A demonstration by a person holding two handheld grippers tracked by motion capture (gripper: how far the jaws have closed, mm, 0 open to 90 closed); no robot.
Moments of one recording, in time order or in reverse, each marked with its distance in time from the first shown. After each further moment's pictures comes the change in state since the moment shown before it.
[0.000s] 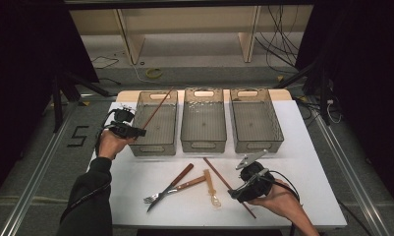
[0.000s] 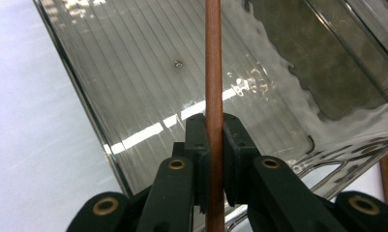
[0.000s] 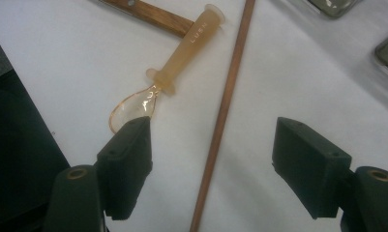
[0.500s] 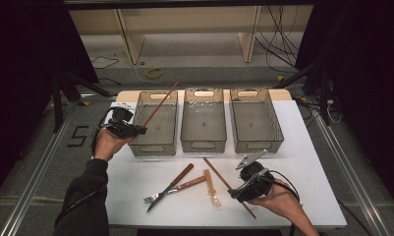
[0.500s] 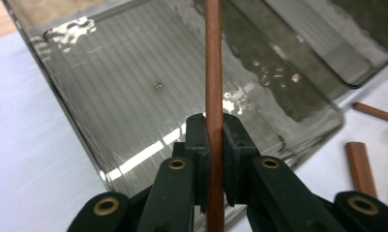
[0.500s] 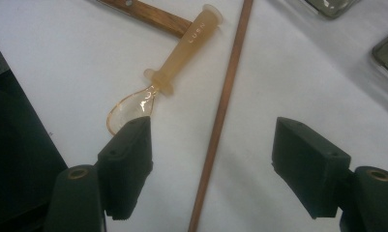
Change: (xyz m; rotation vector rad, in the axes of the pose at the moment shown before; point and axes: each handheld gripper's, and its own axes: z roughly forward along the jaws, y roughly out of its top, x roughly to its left) left arm -0.012 0.002 -0.021 -0.061 -0.020 0.099; right arm 0.000 0.000 0.000 0.001 -0.005 0.000
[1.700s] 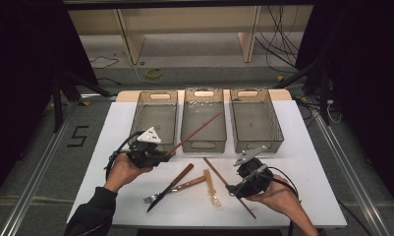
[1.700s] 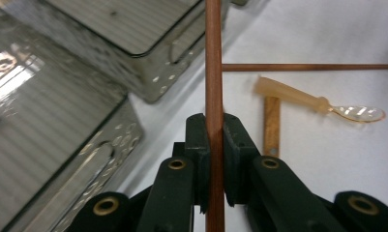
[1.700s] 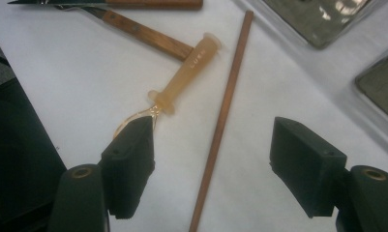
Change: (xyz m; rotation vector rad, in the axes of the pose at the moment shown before) left arm -0.102 -0.033 -0.009 -0.023 -0.194 0.314; right arm 0.004 0.012 -0.009 -0.032 -0.014 -0.030
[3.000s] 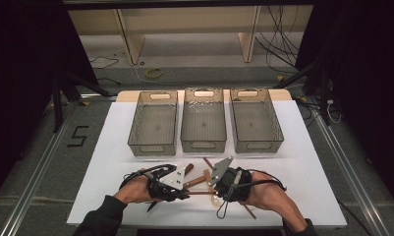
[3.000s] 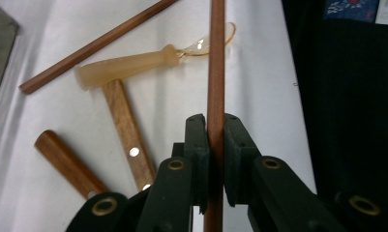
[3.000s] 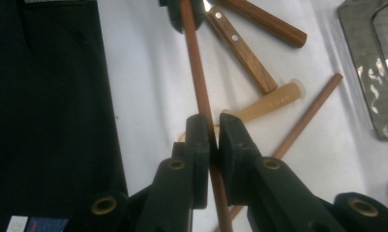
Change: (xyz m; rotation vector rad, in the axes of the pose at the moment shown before) left arm -0.075 -0.019 0.040 0.114 -0.335 0.540; right arm 0.049 0.036 0.000 0.115 0.092 -0.458
